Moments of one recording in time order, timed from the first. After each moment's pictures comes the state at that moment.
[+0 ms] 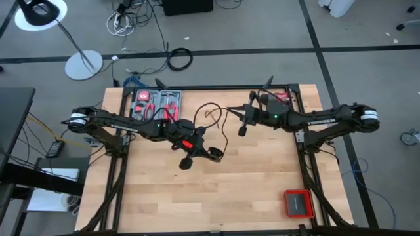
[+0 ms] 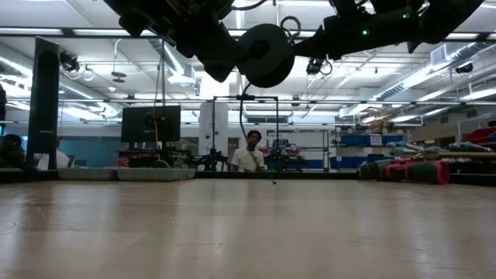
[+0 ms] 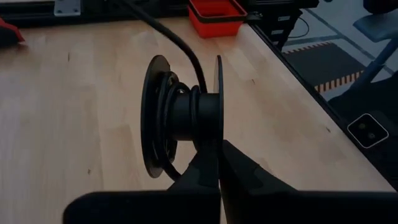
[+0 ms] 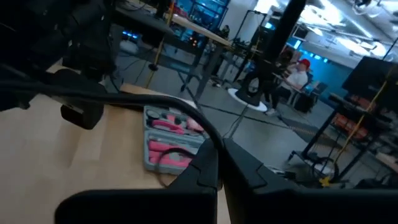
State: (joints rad) left arm -0.02 1.48 0.93 0.01 0.33 0.08; right arm -0.17 1.20 0.60 0.59 0.18 -0.40
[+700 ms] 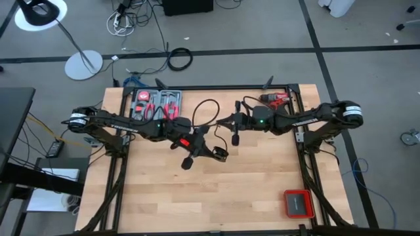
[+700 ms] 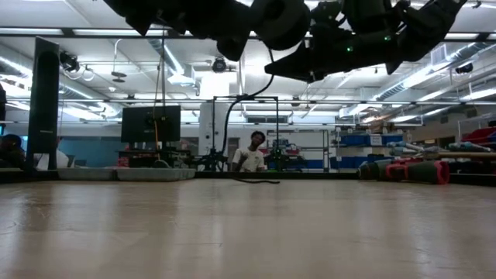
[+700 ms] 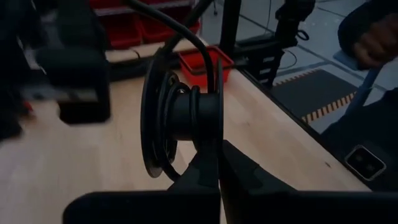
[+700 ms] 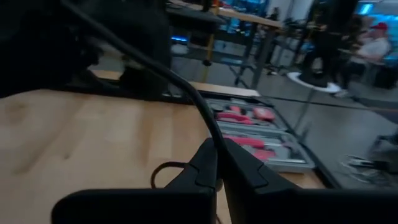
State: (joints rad) left arm -0.02 1.48 0.93 0.20 0.38 0.13; right arm -0.14 1.44 0.63 0.71 -0.01 -0.19
